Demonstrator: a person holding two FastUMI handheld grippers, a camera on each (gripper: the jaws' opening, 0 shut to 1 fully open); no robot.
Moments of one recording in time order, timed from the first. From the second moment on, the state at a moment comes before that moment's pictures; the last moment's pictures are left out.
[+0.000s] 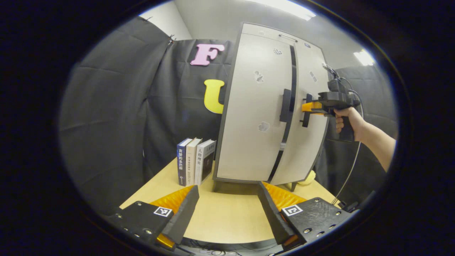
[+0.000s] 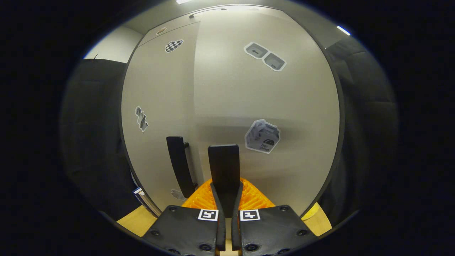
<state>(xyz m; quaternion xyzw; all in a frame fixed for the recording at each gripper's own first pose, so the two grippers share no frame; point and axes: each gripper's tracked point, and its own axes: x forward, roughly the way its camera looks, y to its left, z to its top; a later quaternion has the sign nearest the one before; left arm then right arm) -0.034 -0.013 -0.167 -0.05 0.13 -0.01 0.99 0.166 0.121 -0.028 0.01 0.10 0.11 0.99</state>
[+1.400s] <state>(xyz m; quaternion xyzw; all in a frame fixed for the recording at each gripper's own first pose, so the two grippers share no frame) -0.097 -0.214 -0.148 -0.04 0.11 0.08 0.99 0.085 0.051 -0.028 0.03 0.10 0.30 0.95</state>
